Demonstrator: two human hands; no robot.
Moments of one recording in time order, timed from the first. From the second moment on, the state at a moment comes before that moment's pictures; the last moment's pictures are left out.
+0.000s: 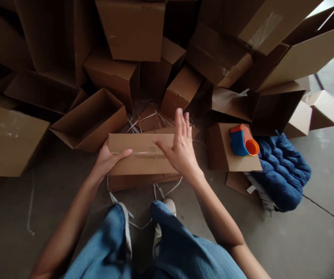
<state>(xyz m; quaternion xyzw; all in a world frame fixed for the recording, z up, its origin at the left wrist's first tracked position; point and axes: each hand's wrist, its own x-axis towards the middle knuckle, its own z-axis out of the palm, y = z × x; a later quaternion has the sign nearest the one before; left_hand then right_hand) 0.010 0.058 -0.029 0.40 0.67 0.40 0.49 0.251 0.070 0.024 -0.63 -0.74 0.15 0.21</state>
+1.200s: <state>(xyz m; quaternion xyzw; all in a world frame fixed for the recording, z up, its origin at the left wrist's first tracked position) -0.007 0.053 -0.048 0.33 0.59 0.44 0.59 0.202 0.073 -0.010 -0.59 -0.78 0.15 0.16</state>
